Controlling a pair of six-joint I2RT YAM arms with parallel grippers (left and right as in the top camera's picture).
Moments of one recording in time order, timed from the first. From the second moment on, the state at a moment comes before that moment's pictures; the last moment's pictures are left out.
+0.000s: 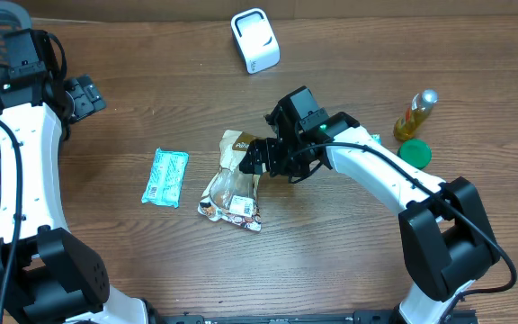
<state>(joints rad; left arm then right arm) 0.27 1.74 1.61 -0.95 -0.20 -0.28 0.52 1.87 1.30 -0.63 -0.50 0.48</state>
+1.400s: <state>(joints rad) 0.27 1.74 1.61 -0.95 -0.20 -0.28 0.64 1.87 1.30 -0.38 -0.17 0.08</state>
